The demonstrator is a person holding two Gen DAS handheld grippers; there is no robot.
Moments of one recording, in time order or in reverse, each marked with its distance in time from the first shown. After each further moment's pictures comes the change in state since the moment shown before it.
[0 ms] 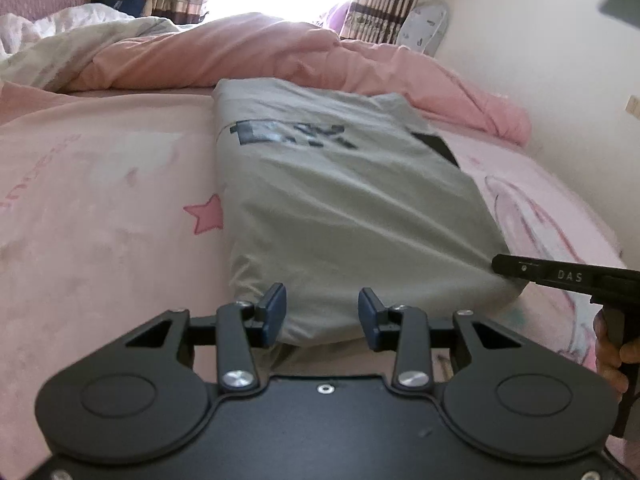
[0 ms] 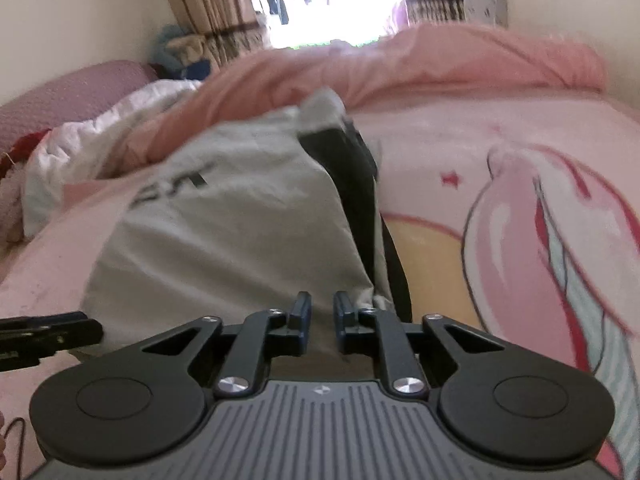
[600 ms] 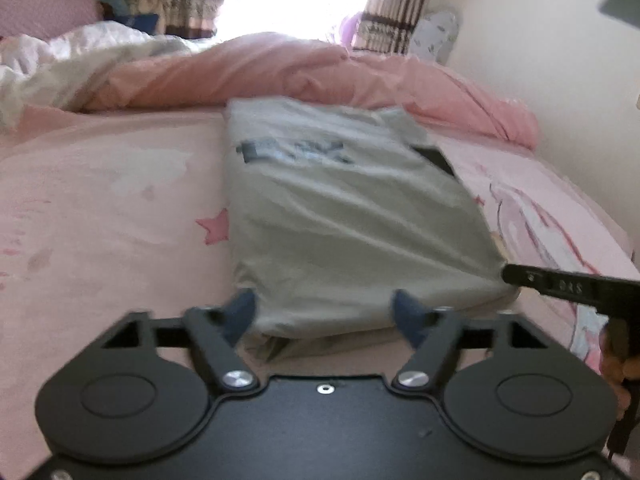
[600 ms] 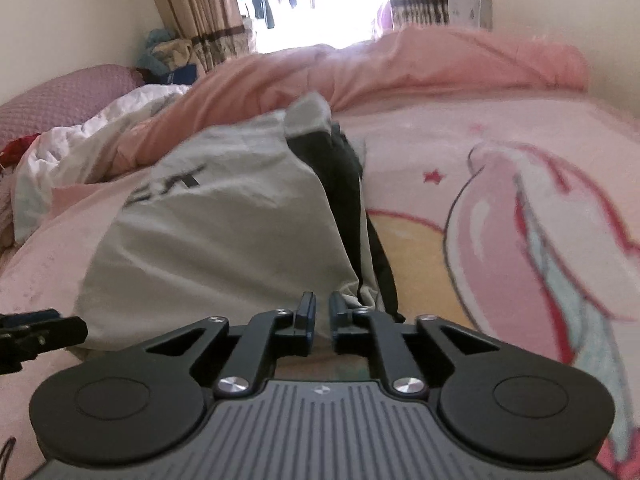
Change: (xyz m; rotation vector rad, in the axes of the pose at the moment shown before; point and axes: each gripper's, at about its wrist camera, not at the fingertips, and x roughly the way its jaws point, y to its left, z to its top) left arm -0.040 -0.022 0.007 0.008 -0.047 0.069; right arm -0.031 0.009 -0.003 0.004 -0.037 -0.047
